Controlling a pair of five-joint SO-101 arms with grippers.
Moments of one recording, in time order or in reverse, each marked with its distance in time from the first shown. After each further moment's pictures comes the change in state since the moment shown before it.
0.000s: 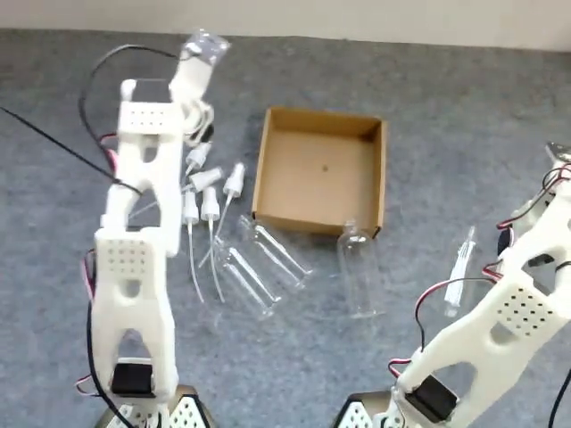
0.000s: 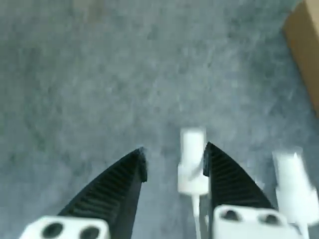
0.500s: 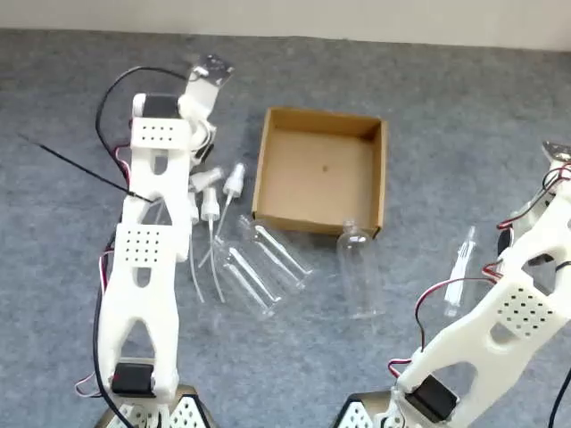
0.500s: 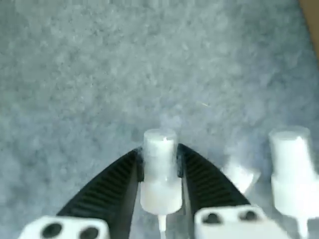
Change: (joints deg) left arm 0.0 17.6 -23.9 14.6 0.4; right arm 0.0 0.0 0.0 0.0 3.4
